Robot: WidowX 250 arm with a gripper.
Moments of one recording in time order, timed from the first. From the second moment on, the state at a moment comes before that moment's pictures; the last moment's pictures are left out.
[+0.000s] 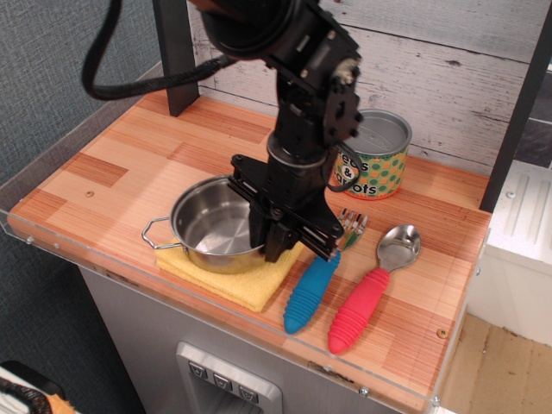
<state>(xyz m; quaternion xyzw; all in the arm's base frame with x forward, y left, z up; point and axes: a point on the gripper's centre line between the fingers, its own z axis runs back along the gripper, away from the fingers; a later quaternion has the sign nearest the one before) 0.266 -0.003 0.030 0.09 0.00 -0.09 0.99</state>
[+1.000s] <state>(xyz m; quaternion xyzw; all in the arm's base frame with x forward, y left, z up) 0.277 0.016 0.073 0.02 -0.03 -0.06 1.00</state>
